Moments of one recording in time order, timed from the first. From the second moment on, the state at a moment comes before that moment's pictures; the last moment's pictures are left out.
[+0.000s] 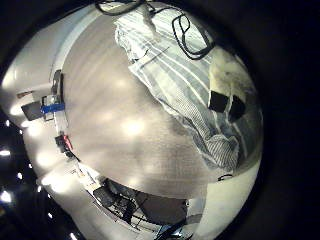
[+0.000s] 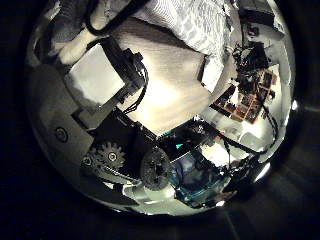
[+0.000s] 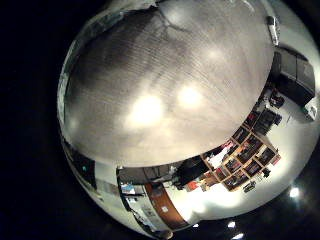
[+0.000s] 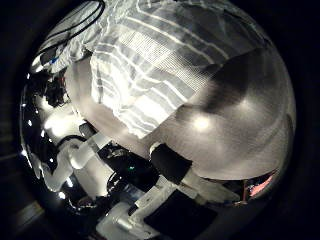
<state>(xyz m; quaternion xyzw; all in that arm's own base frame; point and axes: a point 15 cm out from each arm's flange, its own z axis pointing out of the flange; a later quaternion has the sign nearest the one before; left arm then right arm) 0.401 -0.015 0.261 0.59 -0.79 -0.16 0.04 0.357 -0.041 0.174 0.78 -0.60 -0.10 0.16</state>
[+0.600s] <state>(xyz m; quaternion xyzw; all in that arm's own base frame) 0.402 -0.025 0.287 0.59 -0.79 -0.15 0.04 0.395 -0.032 0.195 0.79 -0.59 0.00 0.13</state>
